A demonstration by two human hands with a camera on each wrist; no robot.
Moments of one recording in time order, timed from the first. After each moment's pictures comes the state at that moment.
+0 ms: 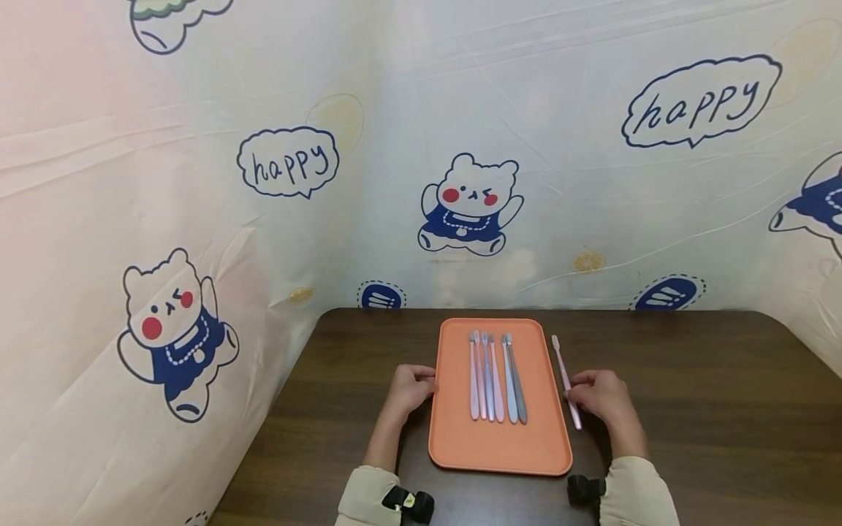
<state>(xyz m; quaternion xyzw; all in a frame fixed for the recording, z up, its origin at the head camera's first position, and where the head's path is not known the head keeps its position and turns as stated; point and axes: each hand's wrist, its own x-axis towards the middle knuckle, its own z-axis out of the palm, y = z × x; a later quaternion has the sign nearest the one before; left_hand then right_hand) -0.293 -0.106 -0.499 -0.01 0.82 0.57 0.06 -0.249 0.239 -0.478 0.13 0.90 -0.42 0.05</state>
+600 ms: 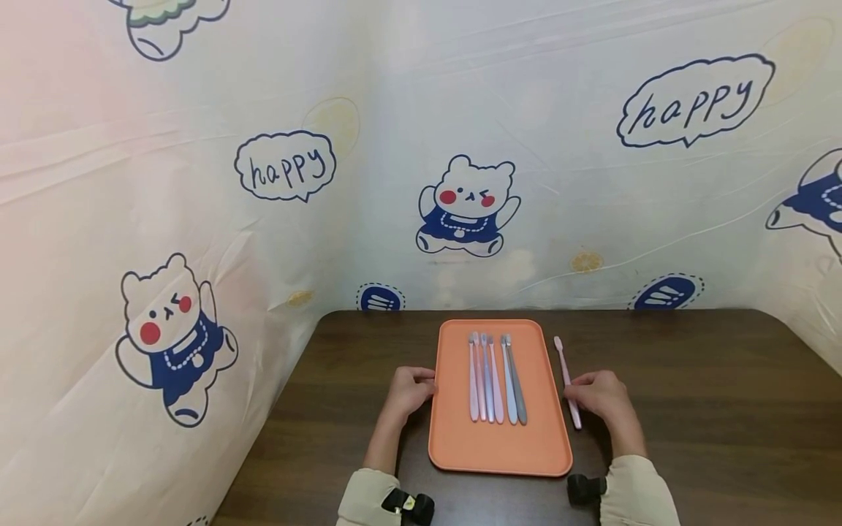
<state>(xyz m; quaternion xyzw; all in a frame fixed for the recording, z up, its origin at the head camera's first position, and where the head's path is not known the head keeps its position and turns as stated) -0.294 -0.106 -0.498 -0.01 0.82 0.57 0.06 -0.249 0.240 -0.478 0.14 0.90 -0.41 0.06</state>
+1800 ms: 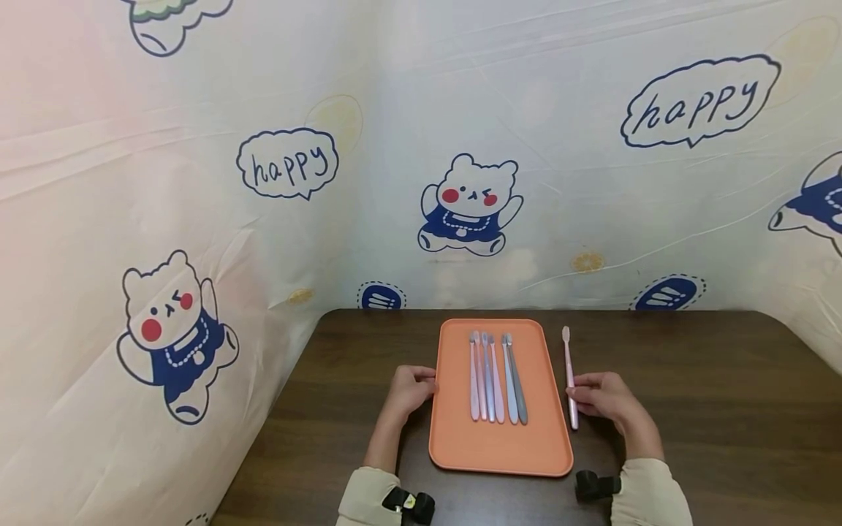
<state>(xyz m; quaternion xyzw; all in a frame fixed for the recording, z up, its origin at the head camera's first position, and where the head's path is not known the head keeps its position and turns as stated) -0.292 -0.106 -0.498 -0.01 0.81 0.58 0.07 -0.248 0.252 -0.483 0.06 0.79 -0.60 0.11</state>
